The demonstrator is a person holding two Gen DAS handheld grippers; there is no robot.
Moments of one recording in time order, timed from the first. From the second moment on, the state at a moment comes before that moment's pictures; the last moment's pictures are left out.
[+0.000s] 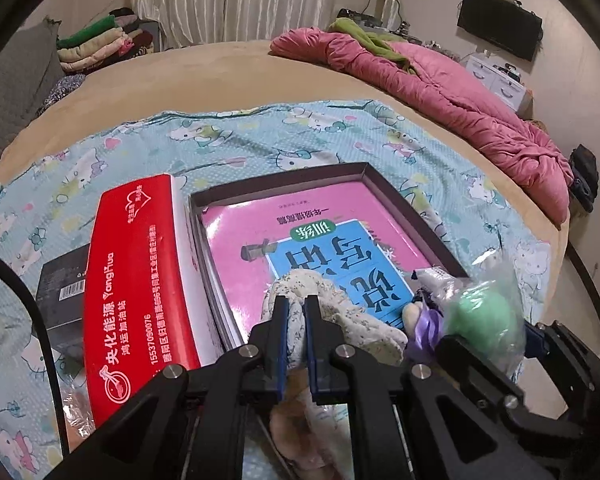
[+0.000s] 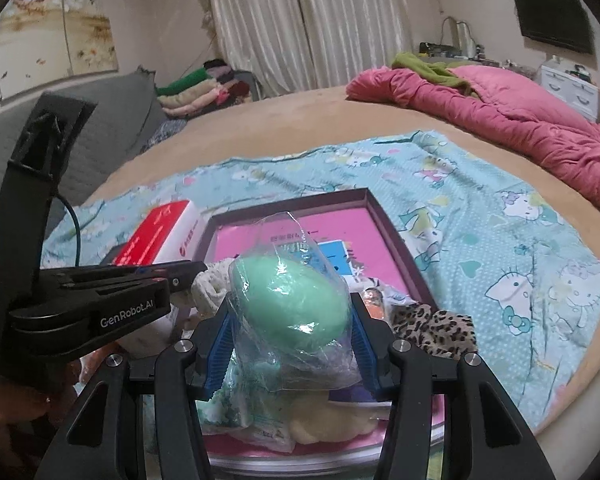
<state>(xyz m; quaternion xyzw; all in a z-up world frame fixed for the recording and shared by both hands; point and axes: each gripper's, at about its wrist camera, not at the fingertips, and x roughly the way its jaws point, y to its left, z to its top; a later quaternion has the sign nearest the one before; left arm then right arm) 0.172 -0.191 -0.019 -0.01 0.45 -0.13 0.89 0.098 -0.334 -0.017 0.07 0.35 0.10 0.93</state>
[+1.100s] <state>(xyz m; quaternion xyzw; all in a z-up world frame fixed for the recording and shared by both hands) 0.173 -0.192 -0.029 0.01 0.47 -0.14 0.87 0.112 -0.315 -0.043 0.05 0.38 0.12 0.91</state>
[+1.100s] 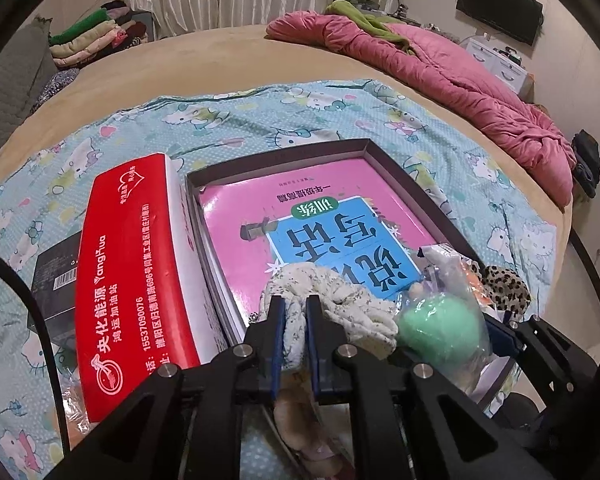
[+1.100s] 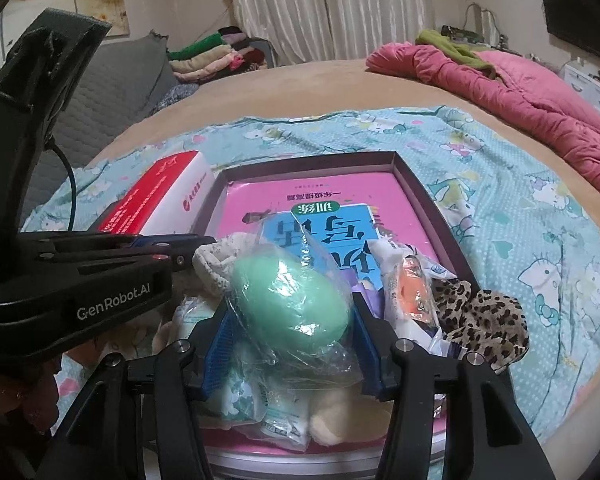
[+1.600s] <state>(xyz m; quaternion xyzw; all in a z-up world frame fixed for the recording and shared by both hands) 0.161 -0.174 -0.003 -0.02 0.46 -0.16 0.87 0.092 -0.334 -0.023 0.08 0.35 0.10 0.93</state>
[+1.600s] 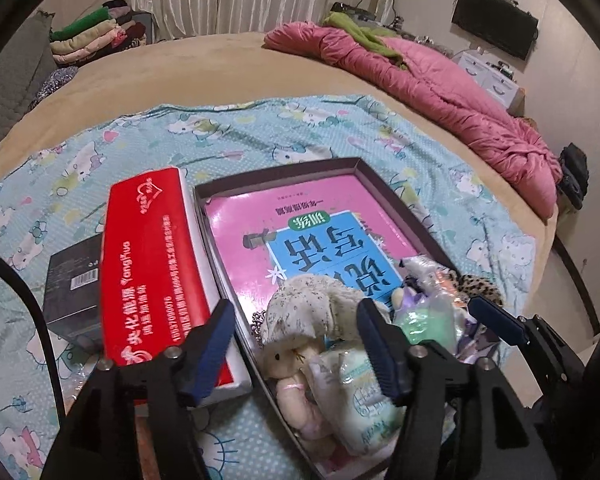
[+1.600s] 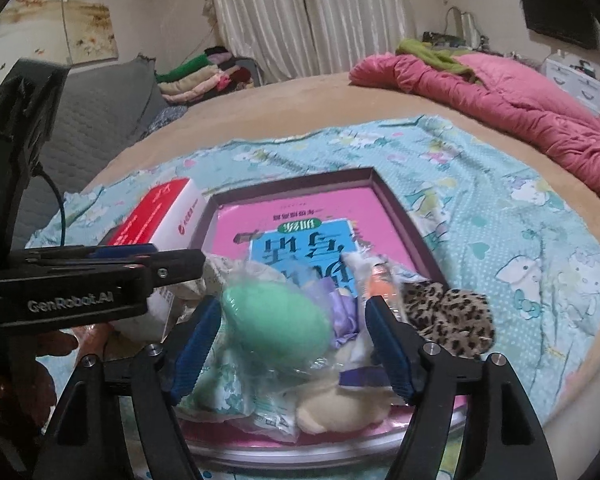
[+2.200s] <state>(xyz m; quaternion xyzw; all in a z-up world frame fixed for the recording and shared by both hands) 0.111 -0.041 0.041 -0.06 0.43 -0.07 0.90 0.054 -0.257 0.040 0.02 0.29 0.17 0.94</state>
